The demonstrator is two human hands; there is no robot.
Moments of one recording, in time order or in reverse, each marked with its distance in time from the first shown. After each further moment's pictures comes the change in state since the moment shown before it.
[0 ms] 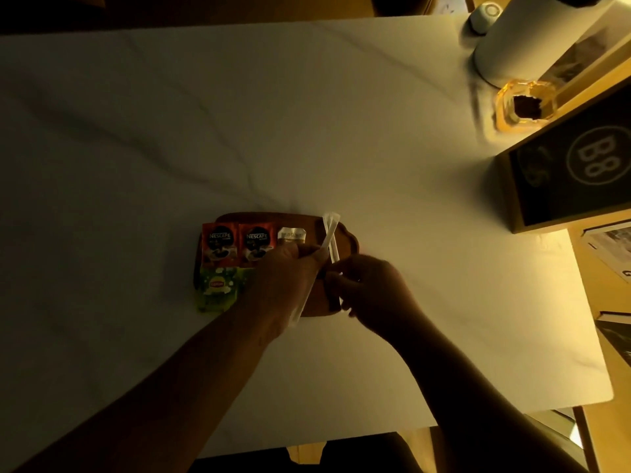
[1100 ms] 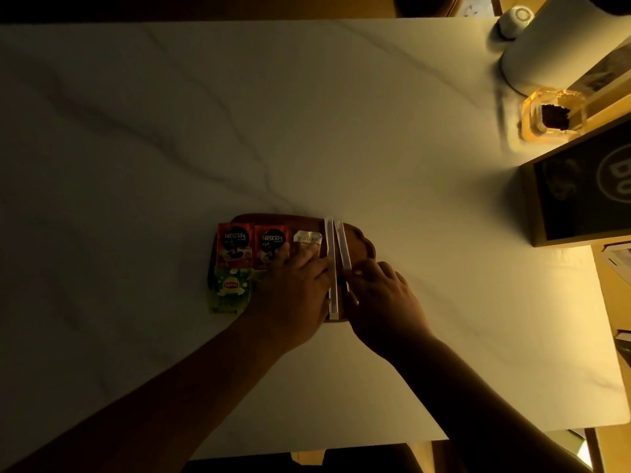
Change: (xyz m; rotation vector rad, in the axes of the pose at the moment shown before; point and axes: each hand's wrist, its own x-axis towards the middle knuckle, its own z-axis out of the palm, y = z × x) left_hand 0.015 -0.036 -0.026 1.388 -0.107 0.720; right_hand 0.015 0.036 0.023 -0.818 0.148 -0.381
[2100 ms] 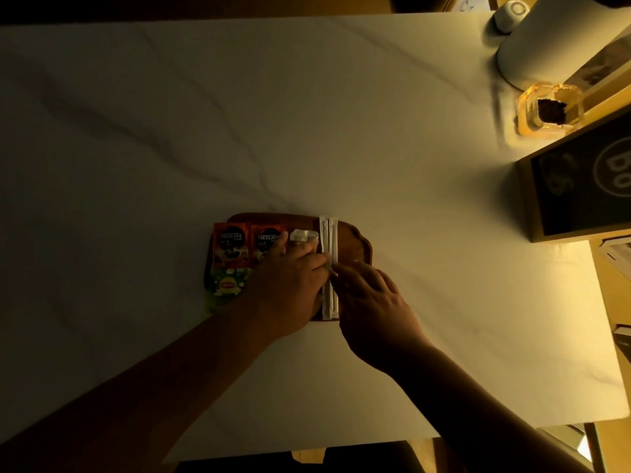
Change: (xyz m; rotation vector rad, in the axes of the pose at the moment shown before) left_hand 0.013 -0.013 -0.002 0.038 -0.026 0.086; right_hand -0.013 0.002 0.014 -0.093 -0.021 -0.163
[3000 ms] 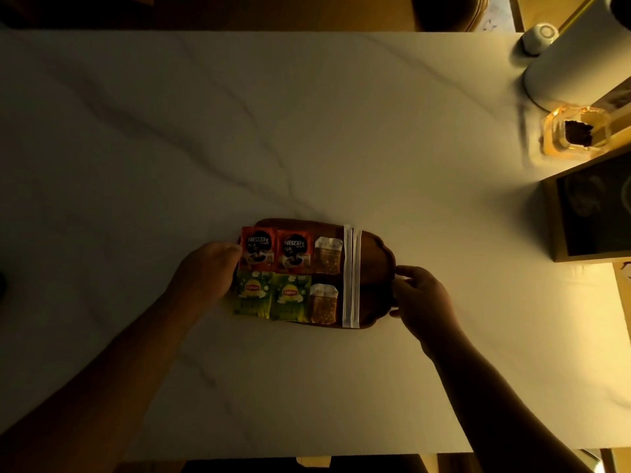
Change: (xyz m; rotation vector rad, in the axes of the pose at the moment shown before) left_hand -0.063 -0.112 -0.005 -0.711 0.019 -0.940; right_hand 0.024 0.021 -0.021 1.020 0.062 0.836
